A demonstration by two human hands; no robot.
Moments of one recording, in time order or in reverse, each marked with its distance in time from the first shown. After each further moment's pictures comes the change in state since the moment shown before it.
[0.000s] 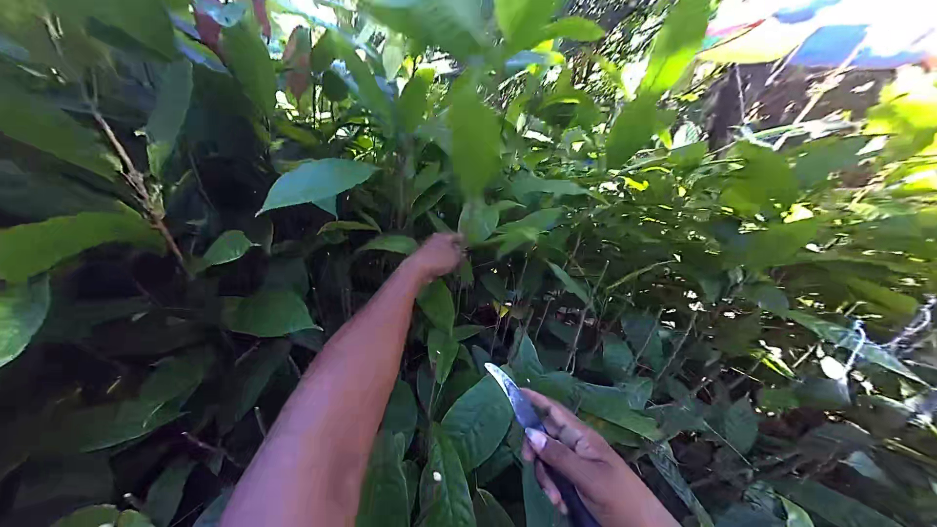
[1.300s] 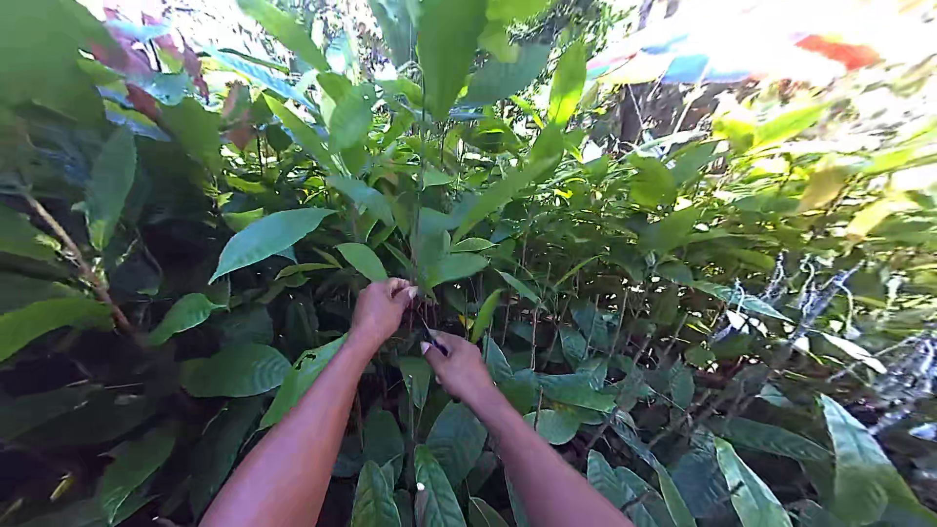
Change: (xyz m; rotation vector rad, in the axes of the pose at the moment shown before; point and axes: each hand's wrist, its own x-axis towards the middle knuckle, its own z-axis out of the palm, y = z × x) left_hand -0.085 0.007 -0.008 0.211 0.244 0.056; right_hand 0.133 -0.036 0.050 -0.599 0.299 0.027
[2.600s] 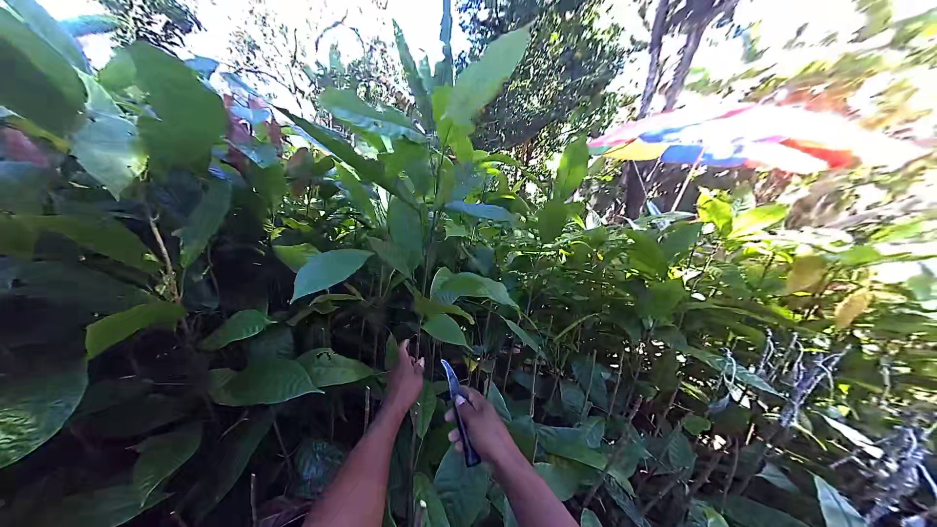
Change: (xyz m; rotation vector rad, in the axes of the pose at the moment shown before) left_hand -0.002 -0.075 0.092 -0.160 0.025 -0.176; right_hand -0.031 0.030 -0.003 0.491 -0.029 0.230
